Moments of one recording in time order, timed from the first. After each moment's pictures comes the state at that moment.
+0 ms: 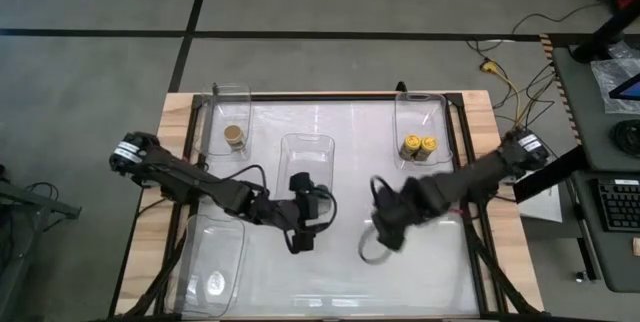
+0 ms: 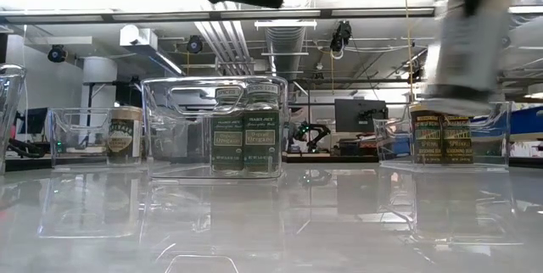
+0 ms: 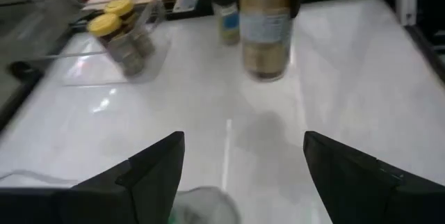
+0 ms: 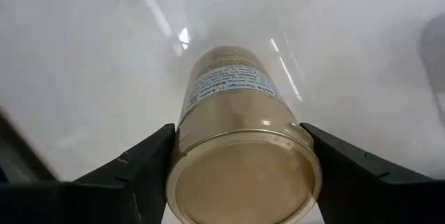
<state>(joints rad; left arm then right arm) -0.37 1.60 1.15 -0.13 -0.45 -0.11 0.45 1.62 1.44 -1.29 0.05 0.95</state>
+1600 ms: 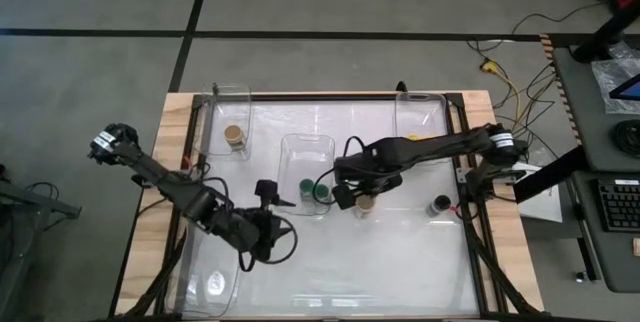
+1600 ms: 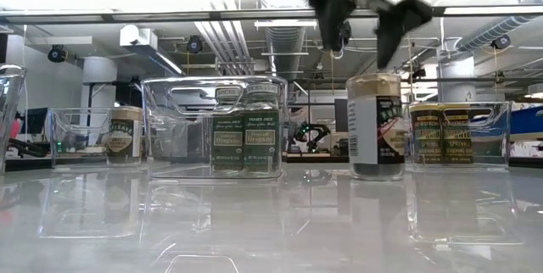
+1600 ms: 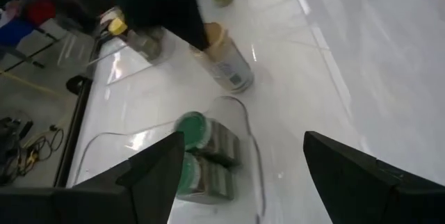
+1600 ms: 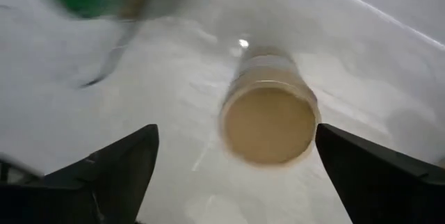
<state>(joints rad) -0.57 1.37 1.07 -0.47 -0.63 0.01 0.08 1.81 1.60 -1.17 -0.14 1.23</state>
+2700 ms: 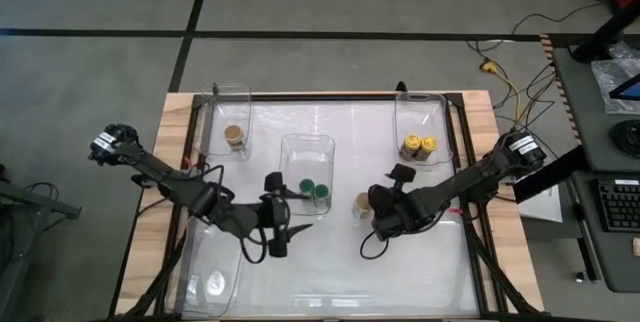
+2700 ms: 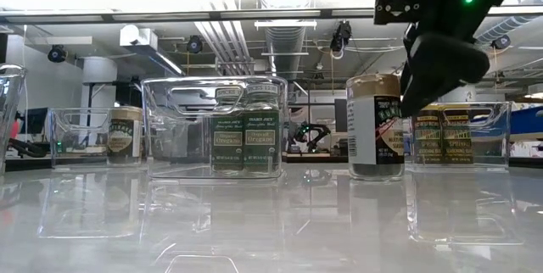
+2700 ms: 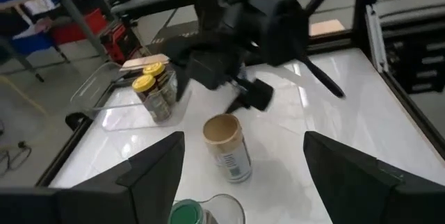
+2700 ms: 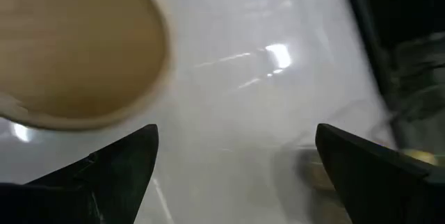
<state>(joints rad) -0.52 1.37 1.06 -0.09 -0.65 -0.03 0.42 1.65 1.08 -1.00 0.70 0.69</state>
